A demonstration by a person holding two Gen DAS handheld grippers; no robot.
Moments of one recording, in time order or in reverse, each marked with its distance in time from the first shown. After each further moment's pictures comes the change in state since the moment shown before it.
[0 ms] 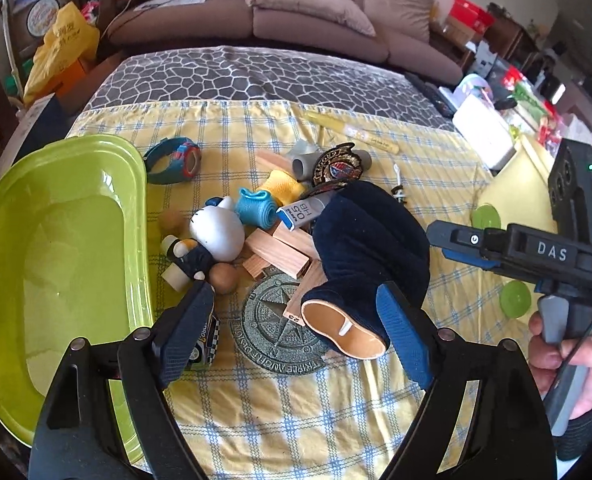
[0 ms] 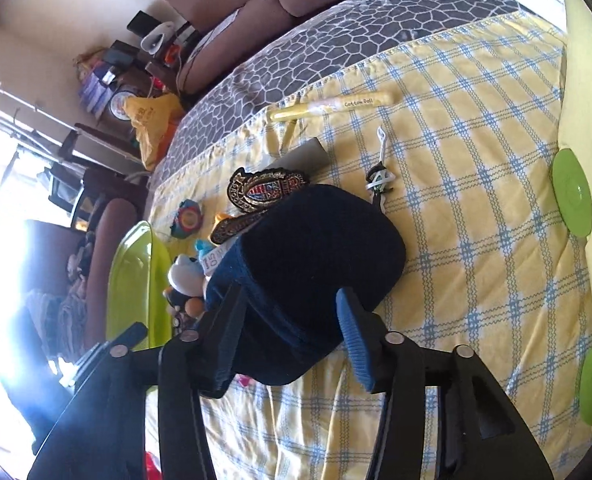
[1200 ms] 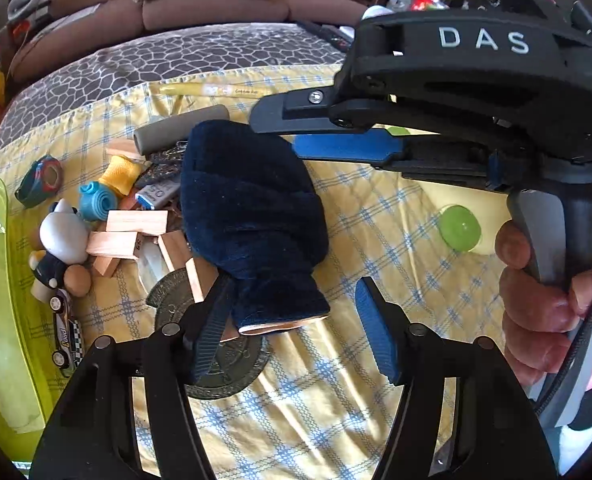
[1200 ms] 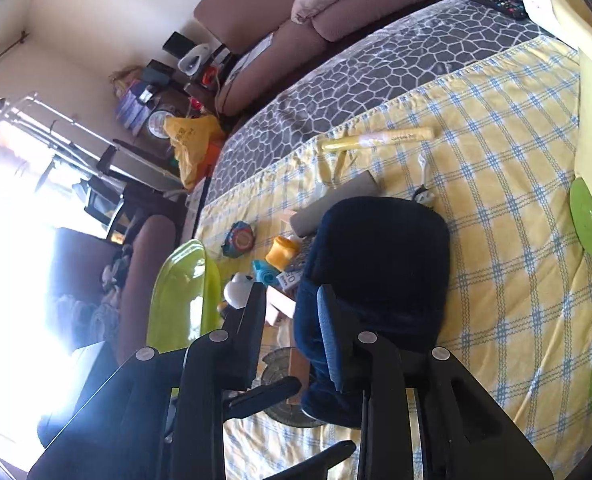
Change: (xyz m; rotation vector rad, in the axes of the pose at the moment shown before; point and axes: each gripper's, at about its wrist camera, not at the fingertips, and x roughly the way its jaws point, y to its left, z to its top) left arm 0.029 -0.095 -0.027 0.263 0.119 -0.143; right arm -0.022 0.015 0.005 0.013 -0.076 0.118
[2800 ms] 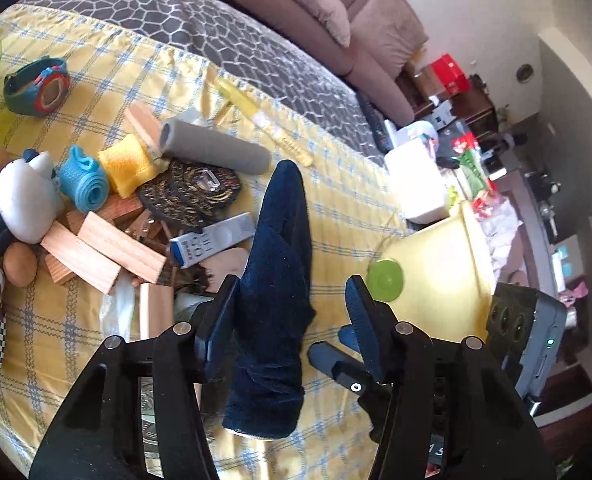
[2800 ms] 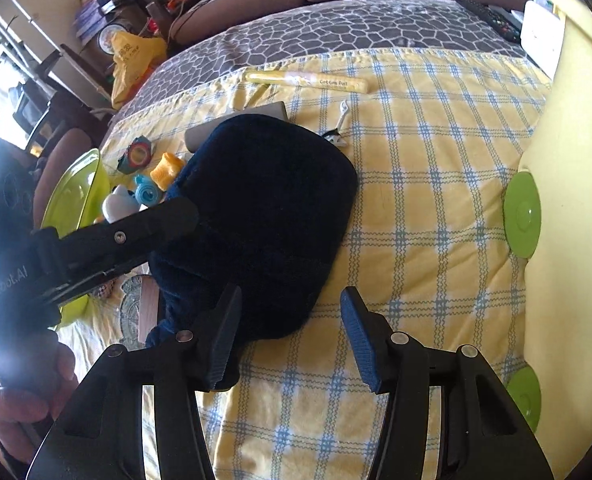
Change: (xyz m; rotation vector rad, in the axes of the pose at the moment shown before) left arm 0.028 0.074 0.041 -0.541 -0.151 -0.312; right arm 0.007 -0.024 -0.030 -0.265 0.148 -0.296
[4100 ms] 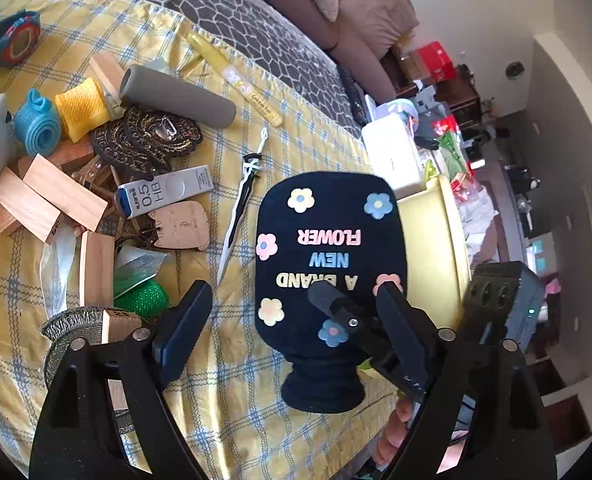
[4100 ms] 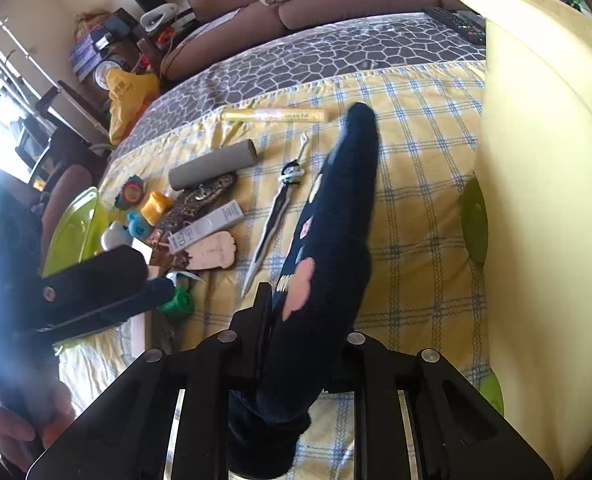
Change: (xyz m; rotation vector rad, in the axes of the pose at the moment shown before) left arm 0.020 -0.001 -0.014 -0.063 0.101 -0.067; right arm -0.013 -0.035 0.000 0.086 -0.106 0.033
